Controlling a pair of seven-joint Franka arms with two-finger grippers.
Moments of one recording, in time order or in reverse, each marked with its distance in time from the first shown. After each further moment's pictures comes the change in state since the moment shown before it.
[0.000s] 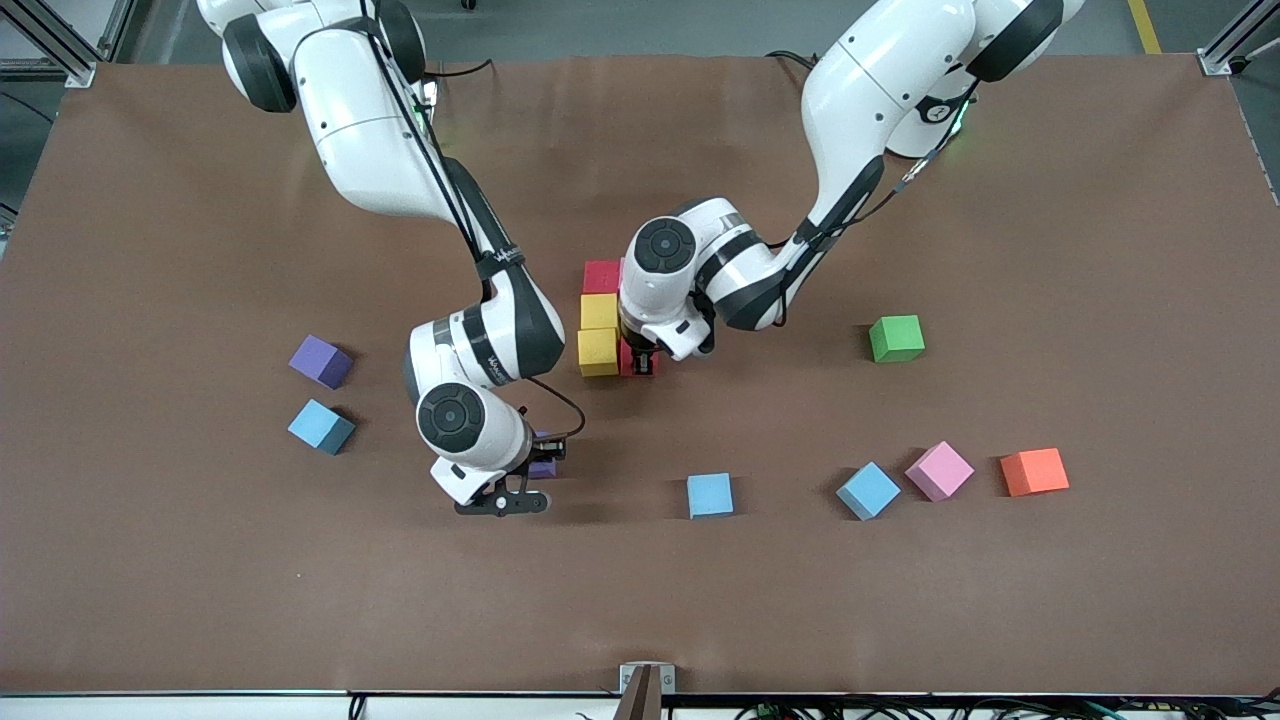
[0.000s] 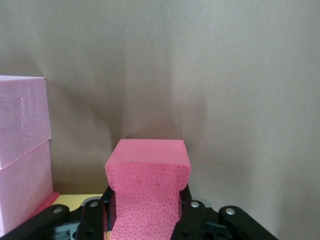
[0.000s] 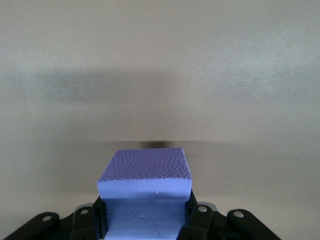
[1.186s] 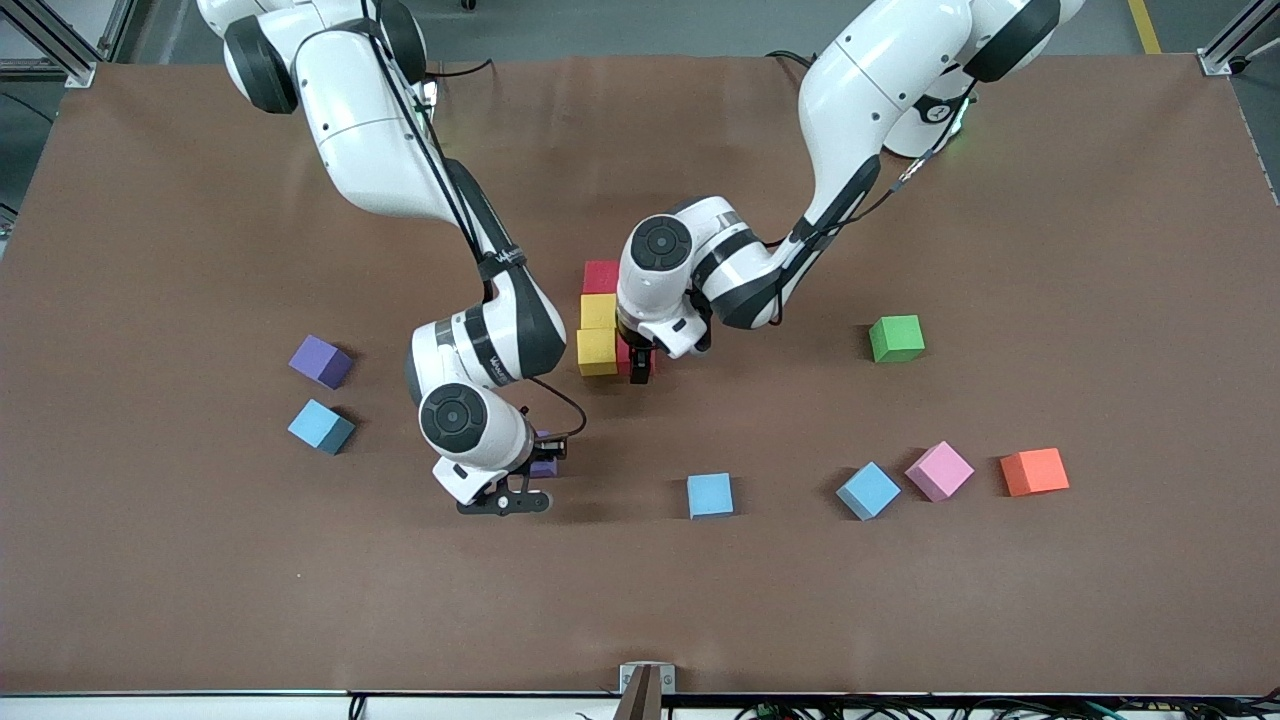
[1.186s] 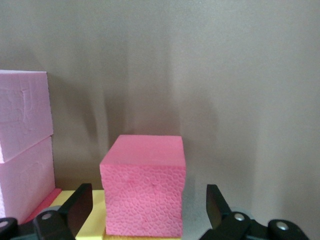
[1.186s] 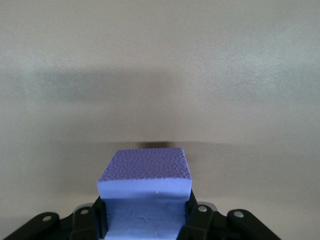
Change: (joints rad) left arm -0.004 0.003 0.000 0.010 0.000 0.000 -0.003; right arm 0.003 0.004 0.003 0.000 0.000 0.001 0.000
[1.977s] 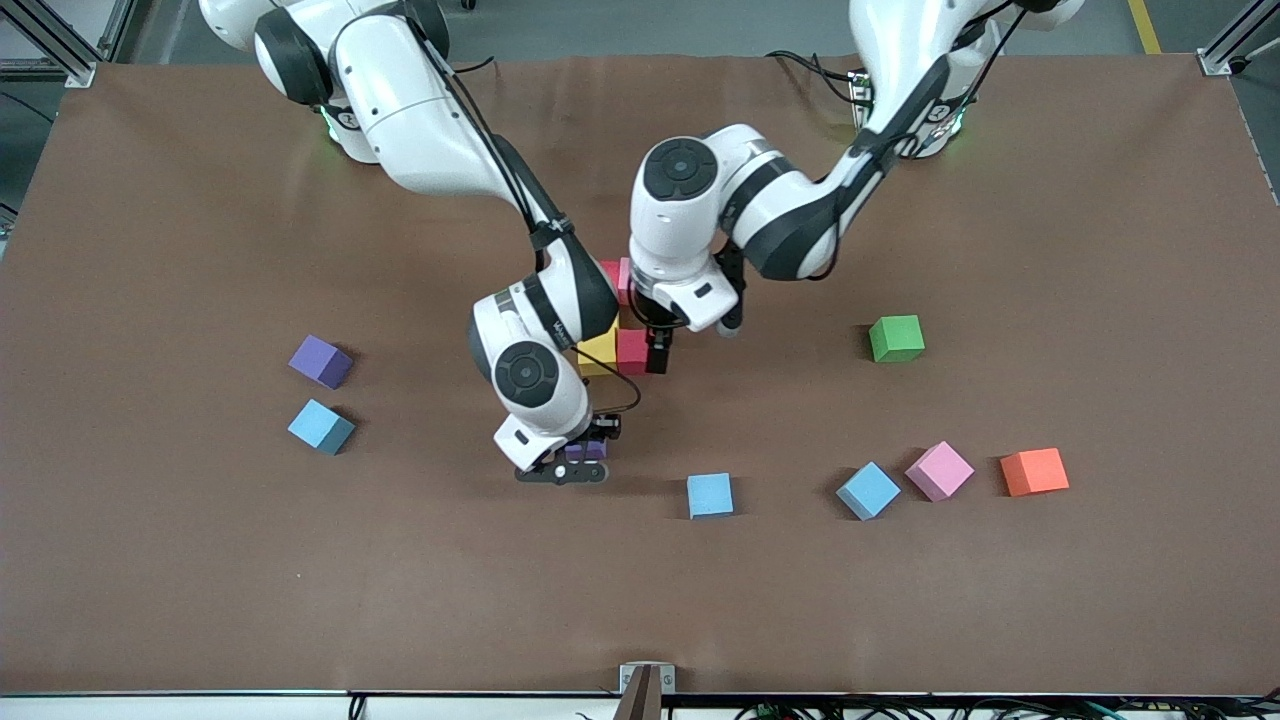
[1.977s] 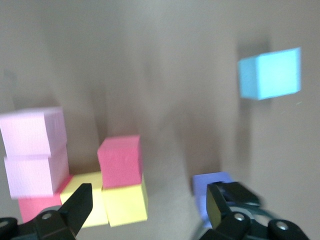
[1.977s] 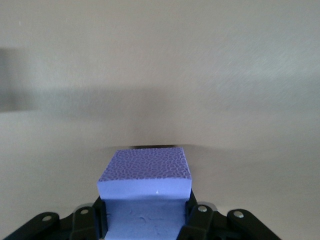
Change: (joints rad) left arm 0.065 -0.254 0.000 0.031 0.000 -0.261 0.186; right arm 0.123 0.002 0.010 -0.053 0.000 0.116 0.158
